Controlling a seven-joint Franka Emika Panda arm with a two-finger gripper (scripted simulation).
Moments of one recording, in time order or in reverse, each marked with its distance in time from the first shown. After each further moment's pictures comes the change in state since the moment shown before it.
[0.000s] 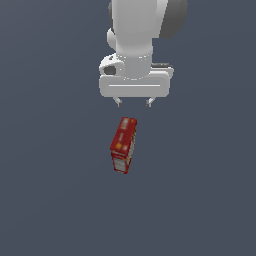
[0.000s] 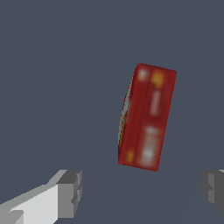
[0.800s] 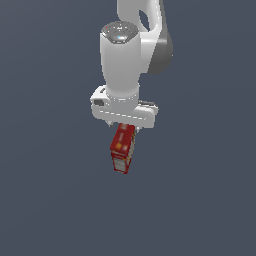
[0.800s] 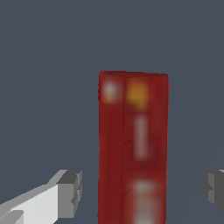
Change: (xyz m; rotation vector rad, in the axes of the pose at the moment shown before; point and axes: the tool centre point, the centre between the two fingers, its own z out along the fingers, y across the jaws) arm 0.038 0.035 0.074 -0.042 -0.035 0.187
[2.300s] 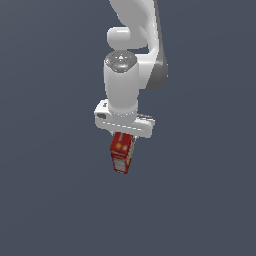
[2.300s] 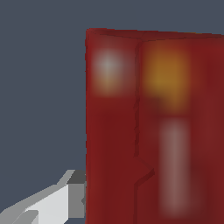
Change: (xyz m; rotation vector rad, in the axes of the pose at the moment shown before) arm 0.001 0.000 0.051 -0.001 0.000 0.005
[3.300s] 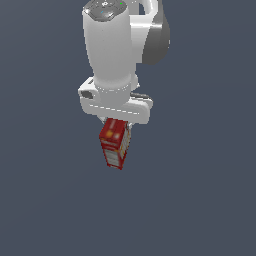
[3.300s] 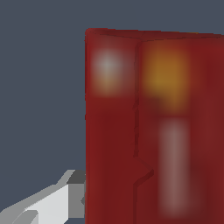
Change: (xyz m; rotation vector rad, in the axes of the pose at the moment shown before) arm 0.015 0.018 -0.085 0.000 -0.001 0.001
